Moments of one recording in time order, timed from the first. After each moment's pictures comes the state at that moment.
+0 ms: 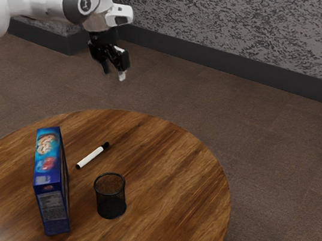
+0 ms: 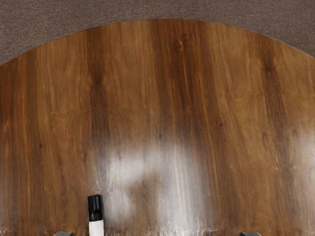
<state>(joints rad) -0.08 0.25 0.16 -1.51 -0.13 1.93 0.22</state>
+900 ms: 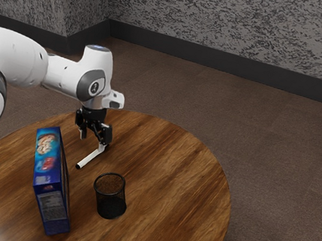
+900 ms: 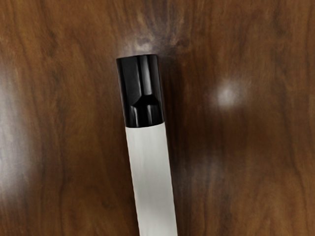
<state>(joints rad) -0.08 0.51 0.22 -1.72 -0.04 2.08 0.27</state>
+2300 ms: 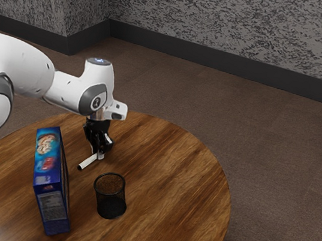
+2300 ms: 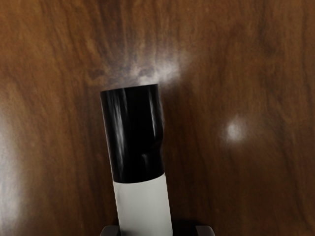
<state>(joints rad) -0.10 0.55 0.22 -1.78 -0.07 2.24 0.34</state>
